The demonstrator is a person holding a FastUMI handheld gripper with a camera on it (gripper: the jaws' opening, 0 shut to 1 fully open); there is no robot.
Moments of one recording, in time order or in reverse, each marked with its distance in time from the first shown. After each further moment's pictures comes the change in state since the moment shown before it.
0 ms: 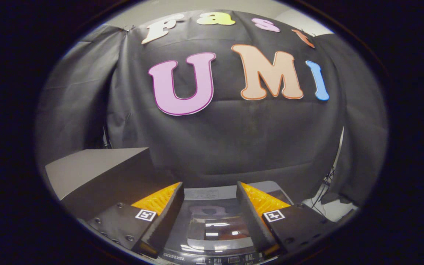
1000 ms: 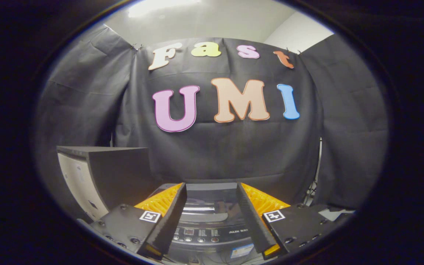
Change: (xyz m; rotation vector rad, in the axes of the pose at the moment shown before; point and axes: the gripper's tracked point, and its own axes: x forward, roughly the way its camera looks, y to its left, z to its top) arm -0.159 -0.105 -0.038 -0.069 -0.224 -0.033
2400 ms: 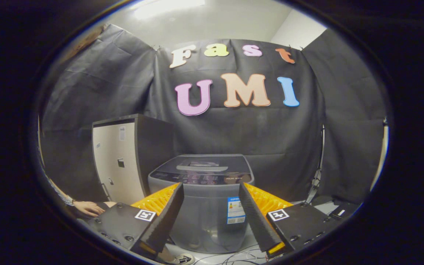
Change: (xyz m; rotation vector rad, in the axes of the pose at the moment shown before) arm -0.145 -0.017 -0.107 0.012 0.051 0.154
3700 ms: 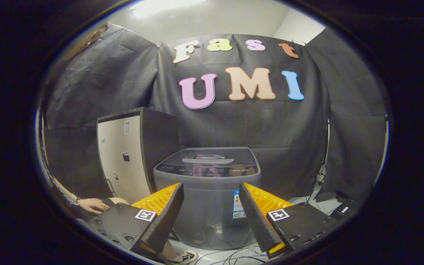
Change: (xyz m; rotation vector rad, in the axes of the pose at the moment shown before) arm -0.003 0.009 -0.009 -0.001 0.032 0.044
